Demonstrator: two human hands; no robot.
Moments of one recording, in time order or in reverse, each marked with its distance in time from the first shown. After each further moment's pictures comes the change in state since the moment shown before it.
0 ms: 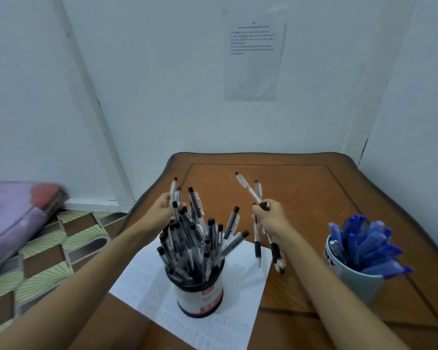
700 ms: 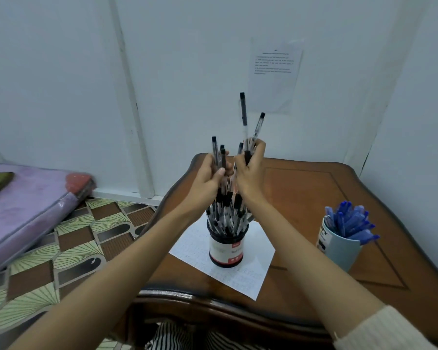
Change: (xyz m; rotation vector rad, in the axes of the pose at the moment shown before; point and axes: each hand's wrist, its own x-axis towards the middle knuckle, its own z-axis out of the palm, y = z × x) left_hand -0.119 0.086 0.013 -0.188 -0.036 0.471; right_hand -0.126 -0.120 0.051 0.319 0.199 -0.703
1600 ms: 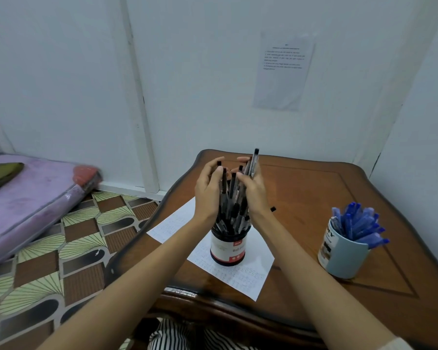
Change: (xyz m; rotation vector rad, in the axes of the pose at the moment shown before) left_hand -0.003 -0.037 0.017 -0.075 0.364 0.018; right_hand -0.020 0.033 -0.010 0.328 -0.240 0.255
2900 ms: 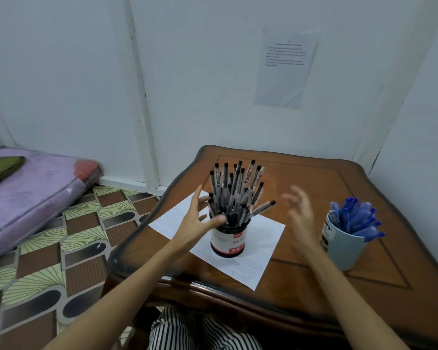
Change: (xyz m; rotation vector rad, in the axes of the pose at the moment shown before) left_hand -0.040 -0.046 -0.061 0.314 -0.366 -0.208; right_hand -0.047 0.031 -0.102 -0.398 0.173 0.086
